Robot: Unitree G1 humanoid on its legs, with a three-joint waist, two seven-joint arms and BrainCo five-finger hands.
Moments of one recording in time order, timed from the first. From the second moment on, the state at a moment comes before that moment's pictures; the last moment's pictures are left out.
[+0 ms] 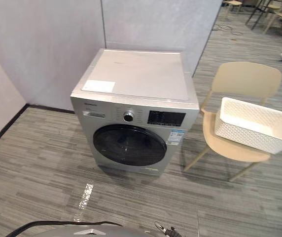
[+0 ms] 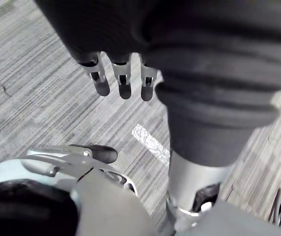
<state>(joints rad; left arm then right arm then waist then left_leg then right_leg) 0.20 0.07 0.28 1.17 -0.26 -0.02 -0.01 0.10 -0.10 -0.32 1.16 0.32 -0.01 0.06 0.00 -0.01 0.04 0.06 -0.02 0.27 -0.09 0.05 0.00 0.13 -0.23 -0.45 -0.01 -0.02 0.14</state>
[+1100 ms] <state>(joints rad) 0.13 0.05 0.25 1.07 -0.23 -0.04 0.02 -0.01 -0.12 -0.32 1.19 0.39 0.01 0.08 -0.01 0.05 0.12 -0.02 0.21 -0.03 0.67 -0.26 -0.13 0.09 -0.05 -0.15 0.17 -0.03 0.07</state>
